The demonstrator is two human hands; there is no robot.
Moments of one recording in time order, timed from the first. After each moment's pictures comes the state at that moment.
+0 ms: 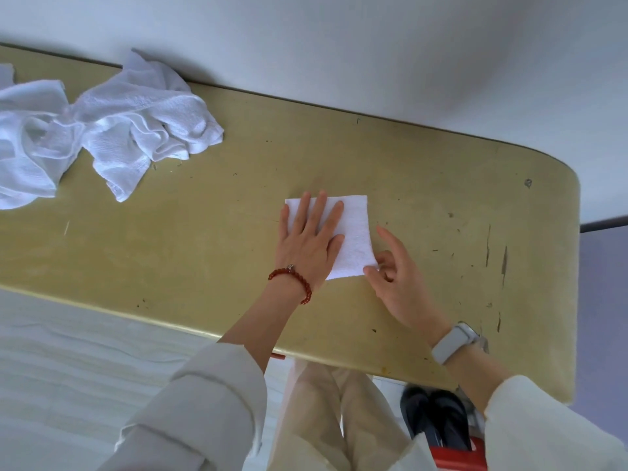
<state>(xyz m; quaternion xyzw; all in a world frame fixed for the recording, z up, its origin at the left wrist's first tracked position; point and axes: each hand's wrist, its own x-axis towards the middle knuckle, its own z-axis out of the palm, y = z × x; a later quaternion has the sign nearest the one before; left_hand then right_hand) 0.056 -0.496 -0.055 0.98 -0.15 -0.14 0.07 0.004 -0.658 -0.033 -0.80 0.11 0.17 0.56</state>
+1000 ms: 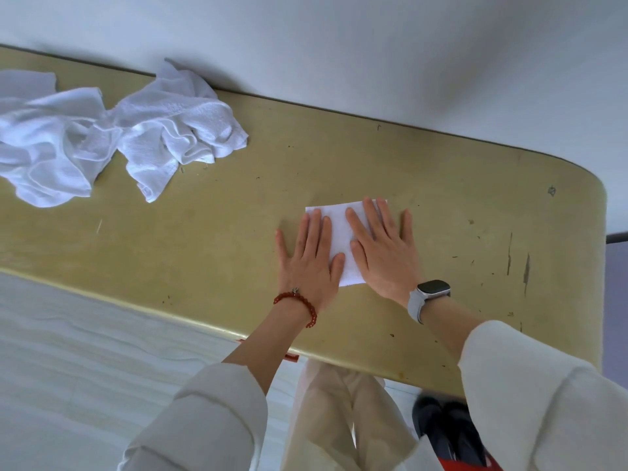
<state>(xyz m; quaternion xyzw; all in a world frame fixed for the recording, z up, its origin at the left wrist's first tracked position) 0.029 -0.477 -0.062 0.99 -0.09 -0.11 0.07 0.052 -0.626 -0.063 -0.98 -0.14 0.10 0.08</state>
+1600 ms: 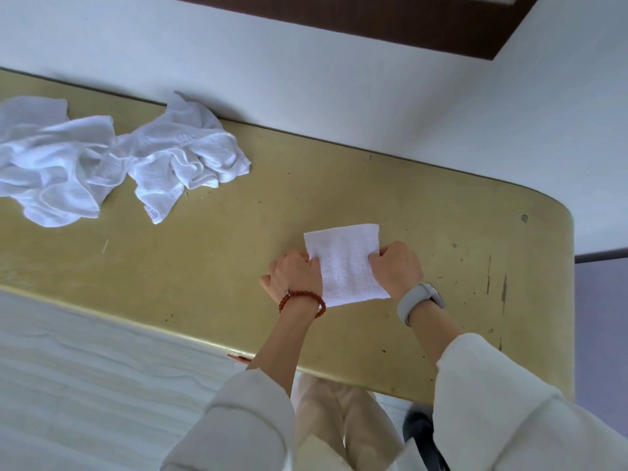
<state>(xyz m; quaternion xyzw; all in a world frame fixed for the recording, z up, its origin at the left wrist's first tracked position) 0.058 -0.487 -0.023 0.91 0.29 -0.18 0.23 0.079 -0.624 -0.028 -0.89 0.29 0.24 0.27</state>
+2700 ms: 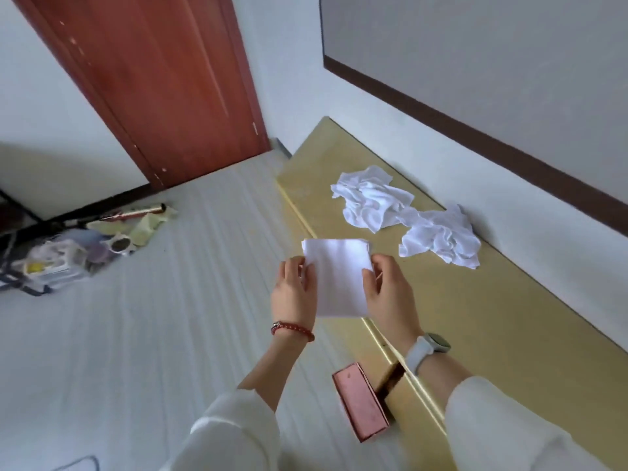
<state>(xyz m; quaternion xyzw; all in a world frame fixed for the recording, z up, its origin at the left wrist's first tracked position) -0.167 -0.292 0.164 0.77 0.46 0.32 0.31 -0.067 -0.388 0.154 -0.81 -0.35 0.03 0.46</state>
